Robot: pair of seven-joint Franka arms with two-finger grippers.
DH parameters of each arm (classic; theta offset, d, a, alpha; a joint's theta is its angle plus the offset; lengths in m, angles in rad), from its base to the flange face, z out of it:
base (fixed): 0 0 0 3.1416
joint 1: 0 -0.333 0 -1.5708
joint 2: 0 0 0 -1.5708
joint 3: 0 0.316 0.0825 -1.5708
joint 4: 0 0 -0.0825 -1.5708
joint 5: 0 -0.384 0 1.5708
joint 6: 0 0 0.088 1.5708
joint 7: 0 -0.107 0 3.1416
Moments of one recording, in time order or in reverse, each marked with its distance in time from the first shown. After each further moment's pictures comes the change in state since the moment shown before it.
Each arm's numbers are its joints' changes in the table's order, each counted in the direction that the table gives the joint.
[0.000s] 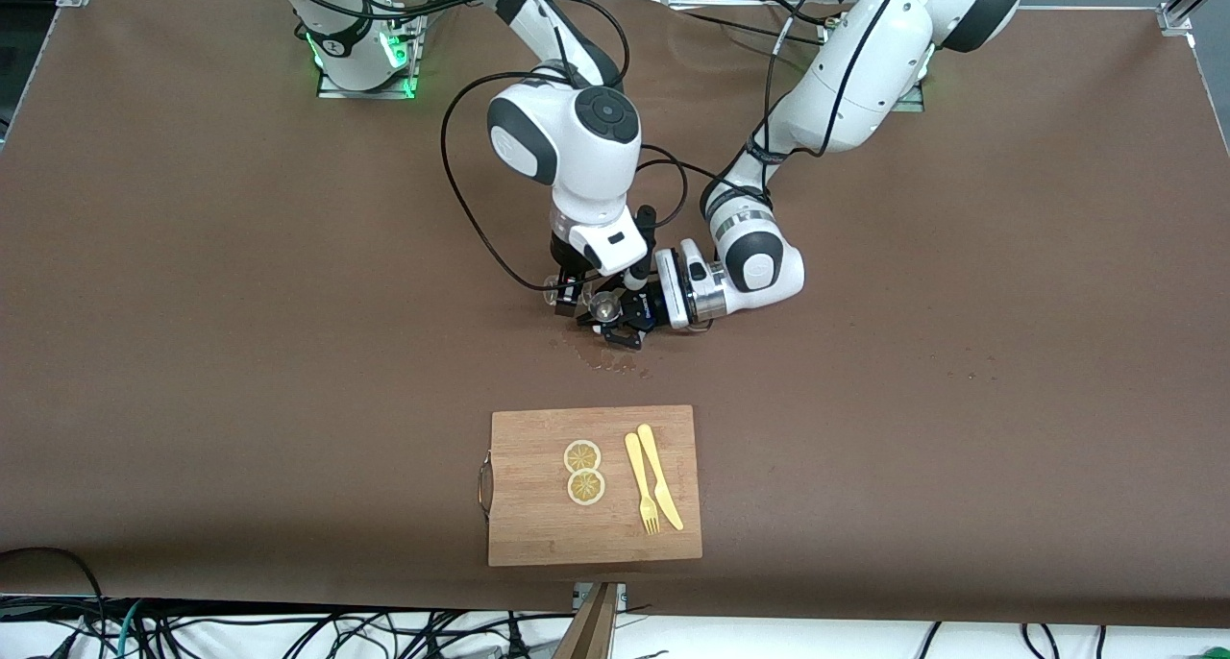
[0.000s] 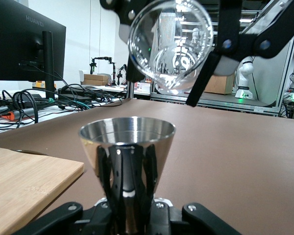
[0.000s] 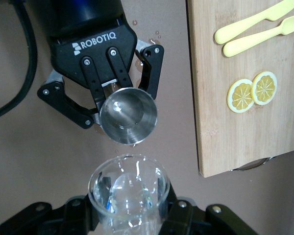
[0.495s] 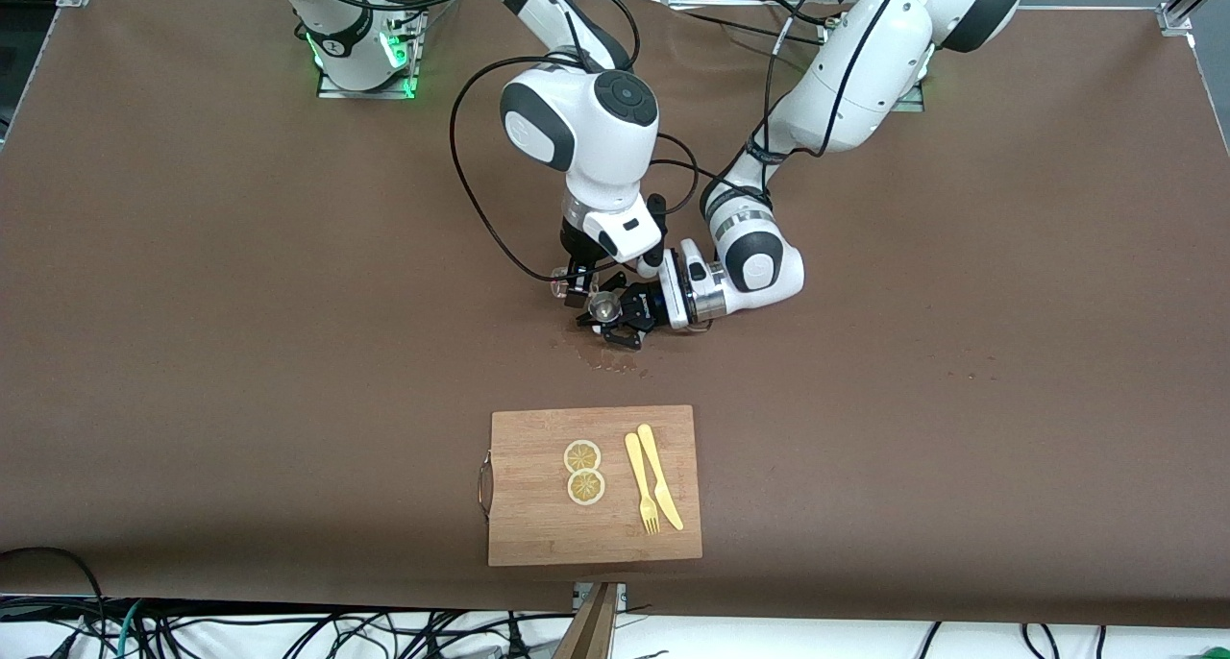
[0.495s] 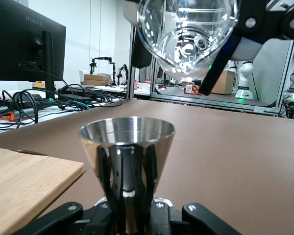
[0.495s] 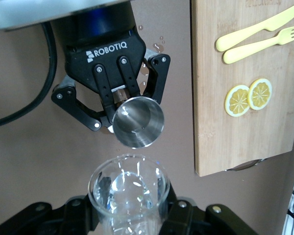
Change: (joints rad) left arm 0.001 -0.001 0.000 -0.001 0.001 0.000 0.000; right arm -0.025 -0.003 0.000 -0.024 0.037 0.033 0.000
